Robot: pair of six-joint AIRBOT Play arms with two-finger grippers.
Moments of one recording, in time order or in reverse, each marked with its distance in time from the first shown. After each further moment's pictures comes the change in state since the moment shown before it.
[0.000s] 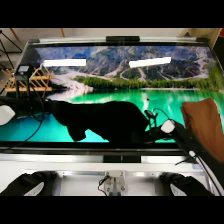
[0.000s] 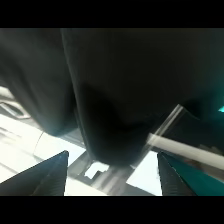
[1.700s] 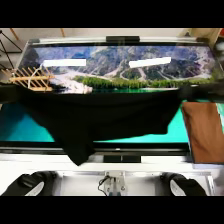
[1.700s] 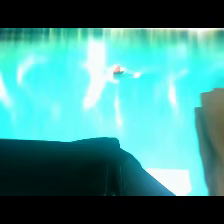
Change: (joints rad) left arm 0.042 0.083 0.219 0.253 -0.126 -0.096; right arm -0.305 0.105 0.706 -0.588 0.258 0.051
